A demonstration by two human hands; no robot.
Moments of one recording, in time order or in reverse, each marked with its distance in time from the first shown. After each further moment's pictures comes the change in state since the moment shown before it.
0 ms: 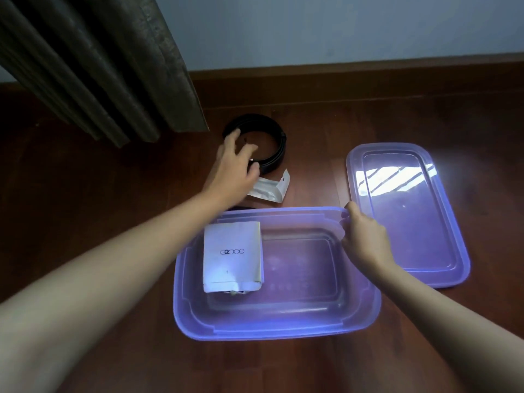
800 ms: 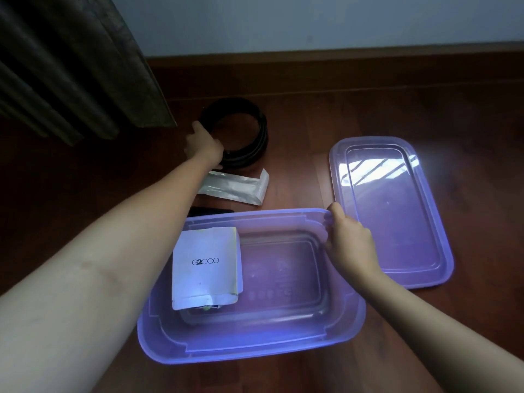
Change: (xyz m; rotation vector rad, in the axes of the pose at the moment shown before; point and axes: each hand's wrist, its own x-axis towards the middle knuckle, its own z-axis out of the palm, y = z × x) left_hand 0.093 -0.033 0.048 -0.285 -0.025 -0.734; right_hand -0.001 -0.005 -0.005 -0.029 -0.018 0.026
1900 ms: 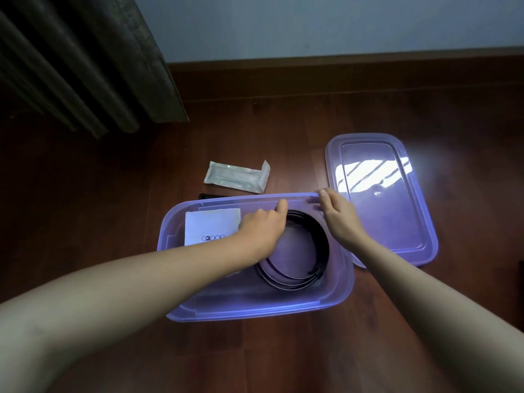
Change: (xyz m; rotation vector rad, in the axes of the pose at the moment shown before) left_hand -0.207 -0.036 0.021 1.002 -0.350 0.728; right_hand 0.002 0.002 -0.005 0.753 -0.121 0.022
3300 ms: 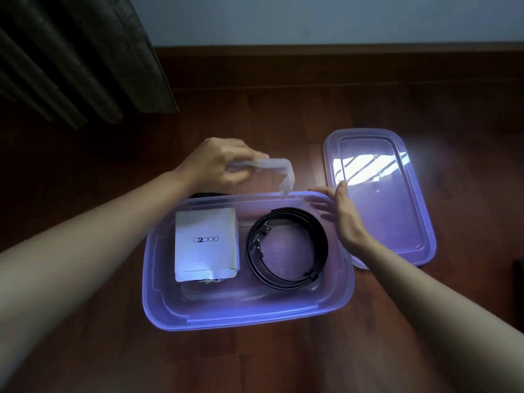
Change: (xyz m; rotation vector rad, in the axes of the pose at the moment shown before) left_hand 0.046 -0.116 -0.041 -0.435 0.623 0.560; right_hand -0.001 -0.002 -0.003 0.281 -0.067 0.103
